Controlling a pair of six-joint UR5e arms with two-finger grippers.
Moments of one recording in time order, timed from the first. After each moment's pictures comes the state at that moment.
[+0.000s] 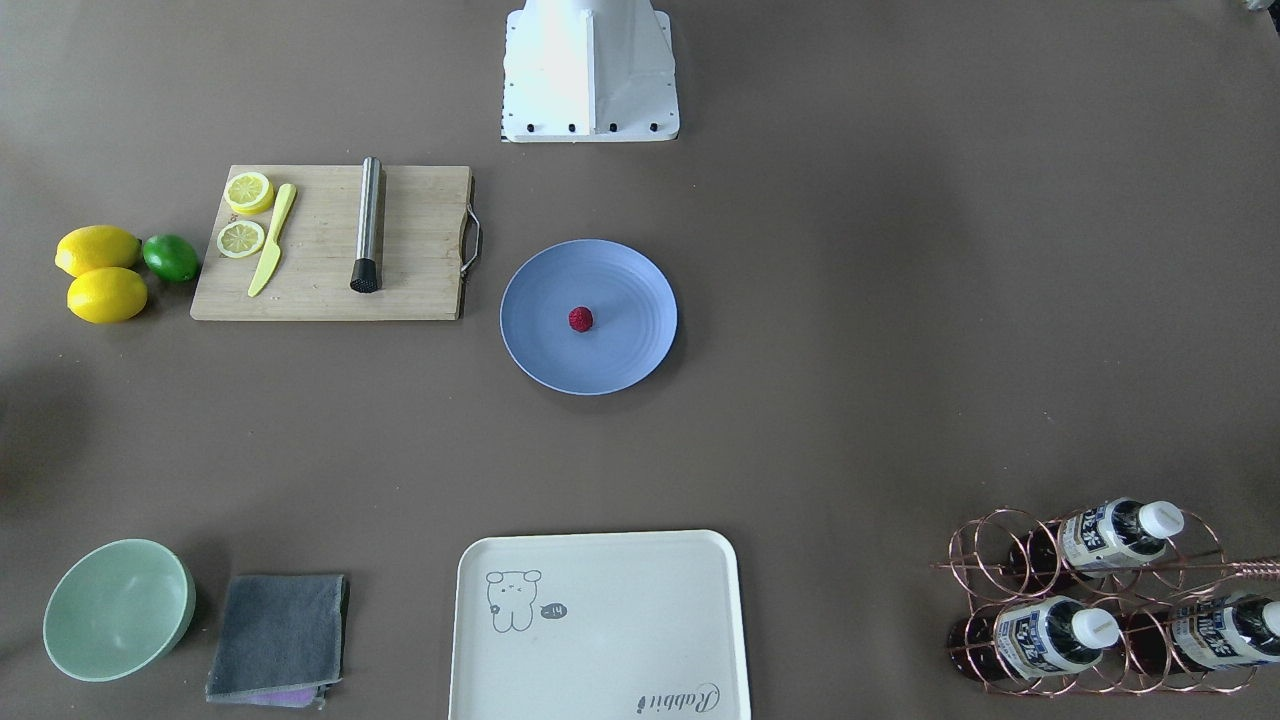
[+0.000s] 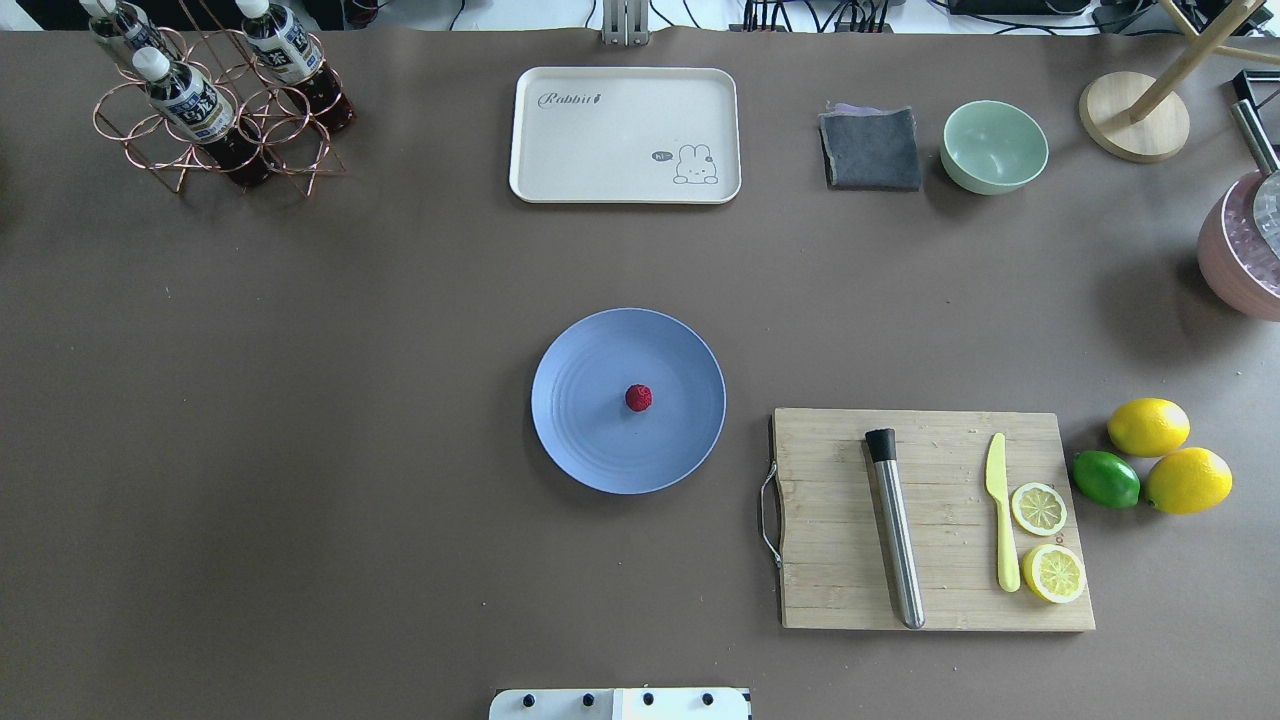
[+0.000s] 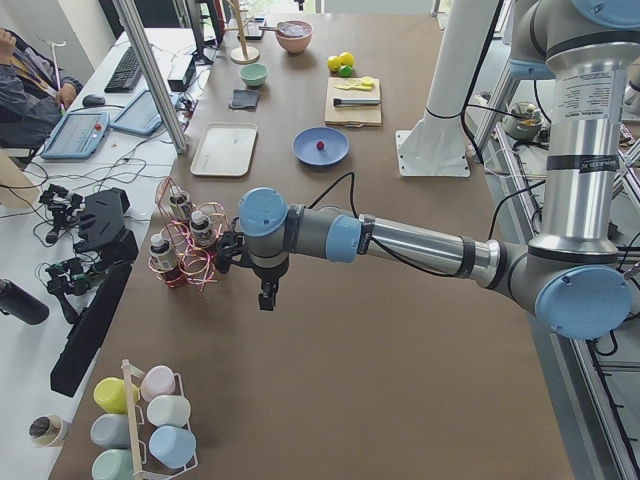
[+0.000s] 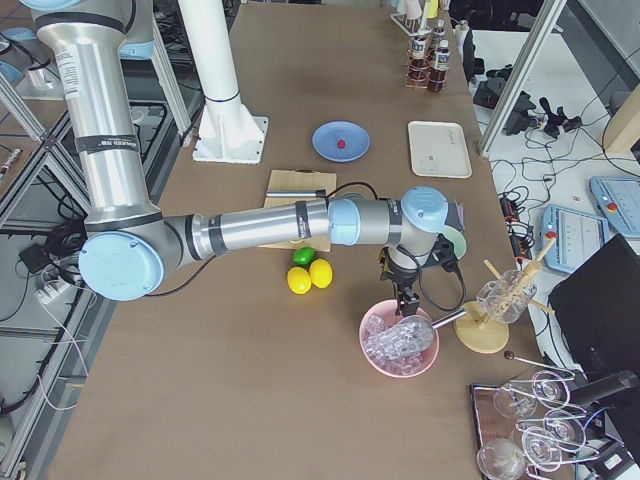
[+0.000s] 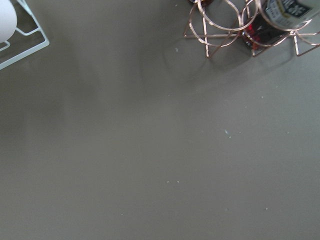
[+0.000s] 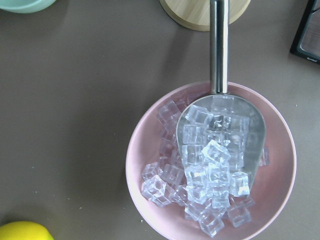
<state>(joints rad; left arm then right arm) -1.55 -1.54 -1.78 -1.54 -2.45 -0.07 1.53 -1.40 1.57 -1.73 2.29 -0.30</state>
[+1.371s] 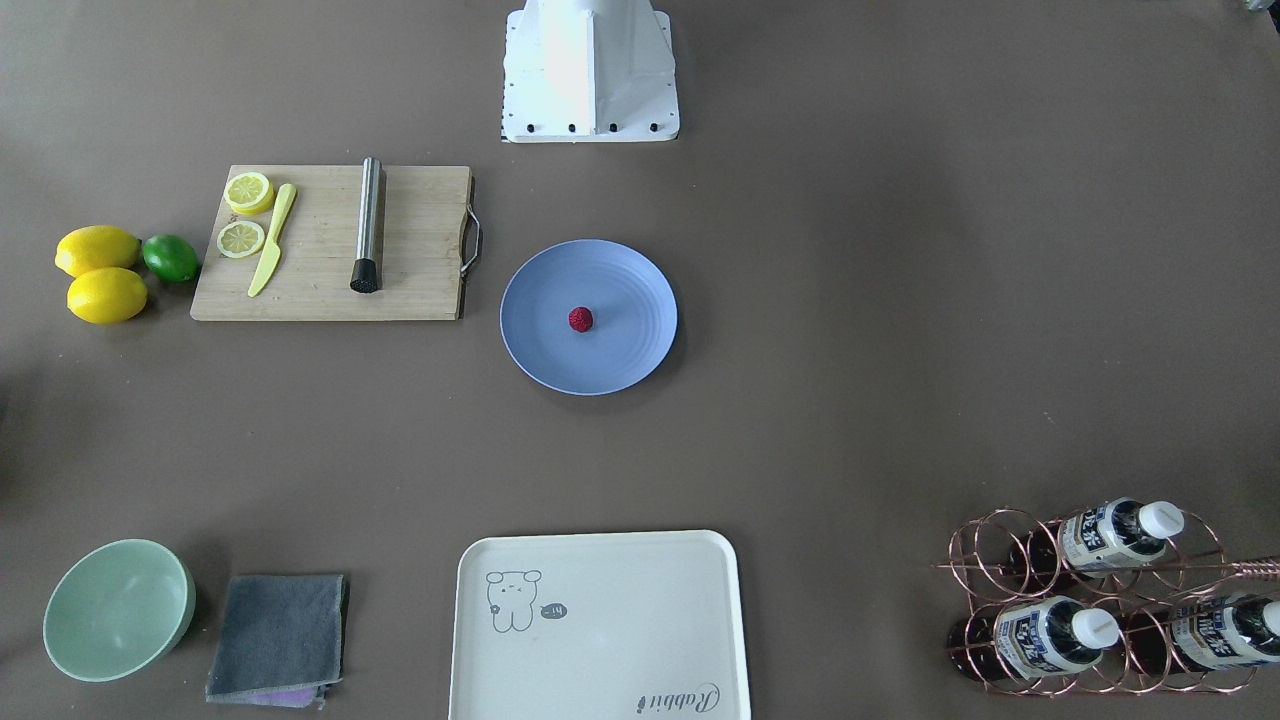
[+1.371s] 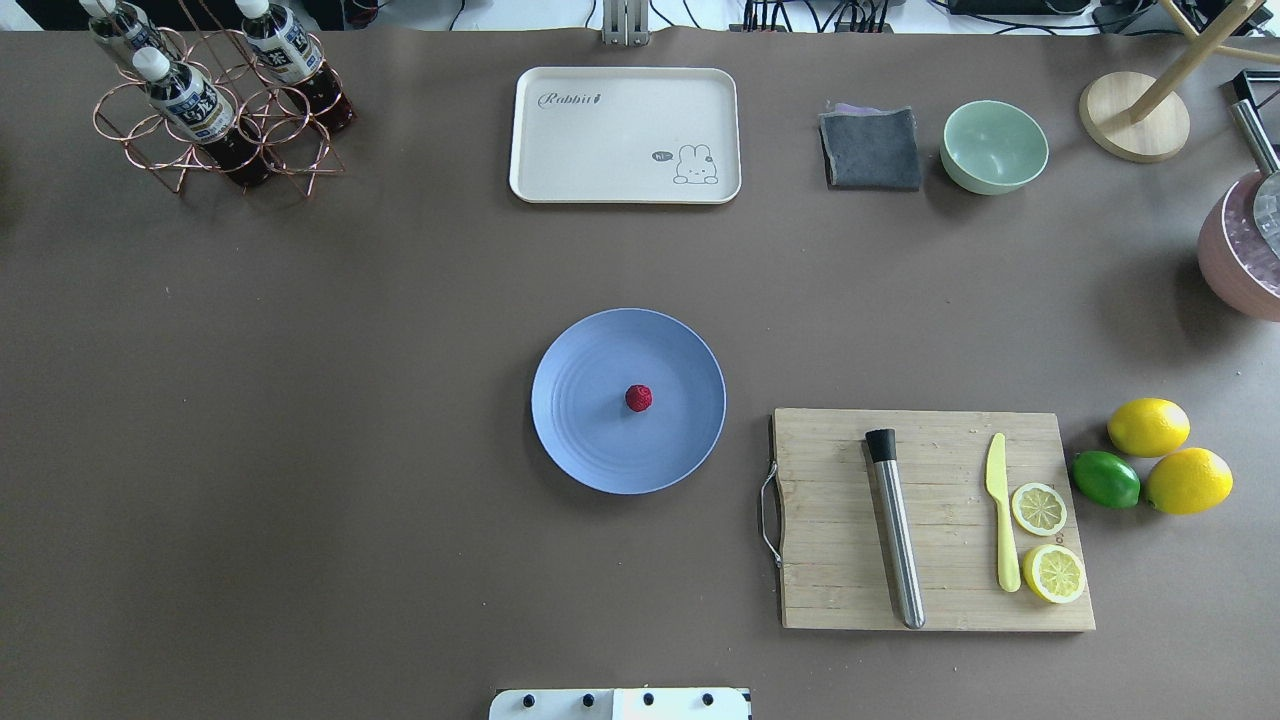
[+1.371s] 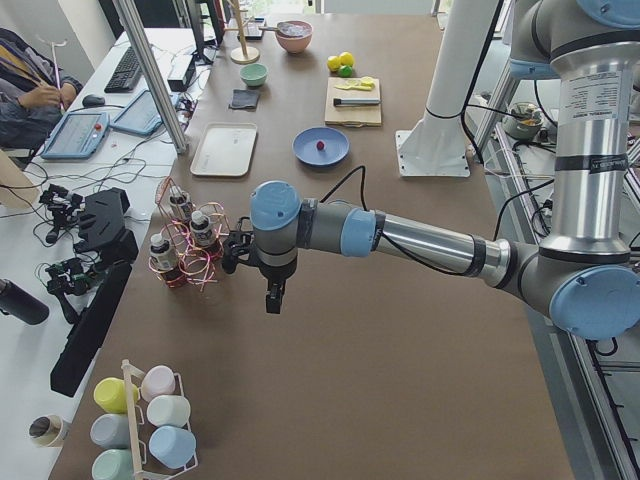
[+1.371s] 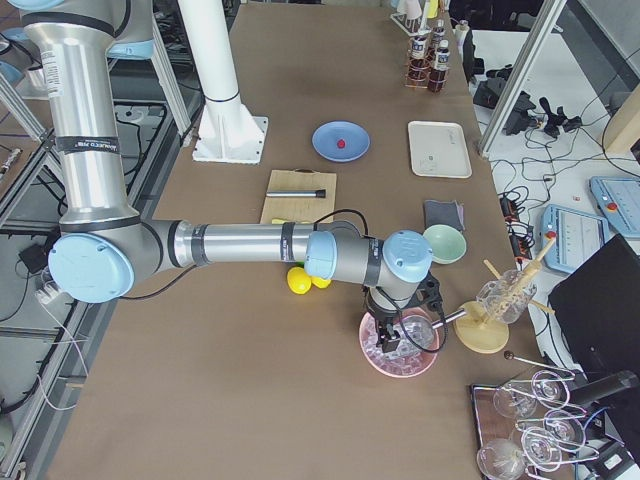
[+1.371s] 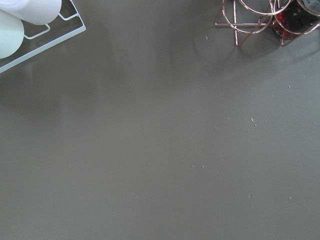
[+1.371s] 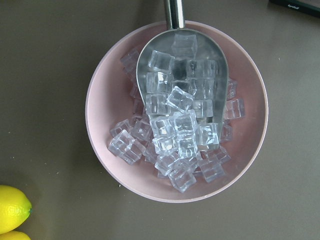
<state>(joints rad) -1.57 -1.54 -1.85 -1.46 -2.40 -0.06 1.60 -1.47 1.55 -1.73 2.34 -0.38</state>
